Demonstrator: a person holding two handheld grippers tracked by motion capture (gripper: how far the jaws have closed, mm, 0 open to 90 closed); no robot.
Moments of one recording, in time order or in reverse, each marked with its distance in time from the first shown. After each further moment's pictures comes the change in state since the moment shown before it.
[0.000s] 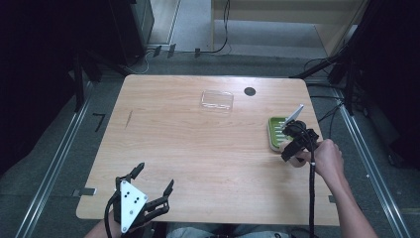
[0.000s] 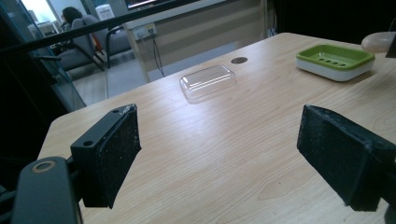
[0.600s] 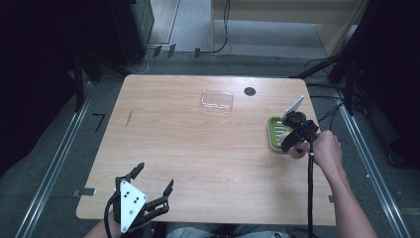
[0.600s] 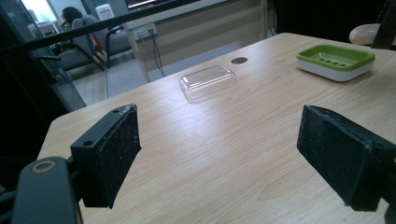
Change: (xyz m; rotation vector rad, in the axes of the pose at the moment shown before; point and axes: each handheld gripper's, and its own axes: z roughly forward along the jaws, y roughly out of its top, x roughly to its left) left arm 0.000 0.000 0.000 -0.002 0.000 0.000; right arm -0.010 0.018 -0.008 -0.012 -0.011 0.025
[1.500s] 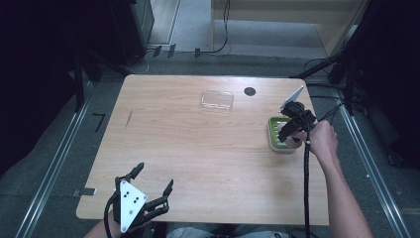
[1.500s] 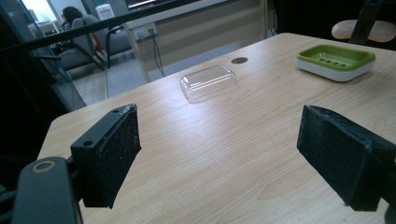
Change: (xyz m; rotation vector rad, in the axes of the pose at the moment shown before) left arm 0.000 0.000 0.000 0.000 0.001 -0.003; right arm -0.014 0.027 -0.002 -0.035 0.025 0.039
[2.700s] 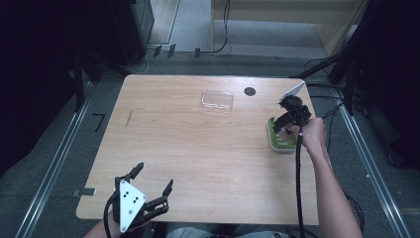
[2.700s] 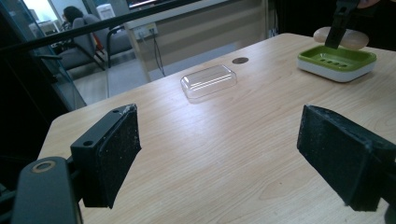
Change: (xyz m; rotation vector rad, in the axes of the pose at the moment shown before) left arm 0.001 0.000 0.000 0.002 0.003 -0.002; right arm -0.015 0.024 0.021 -0.065 0.036 0.164
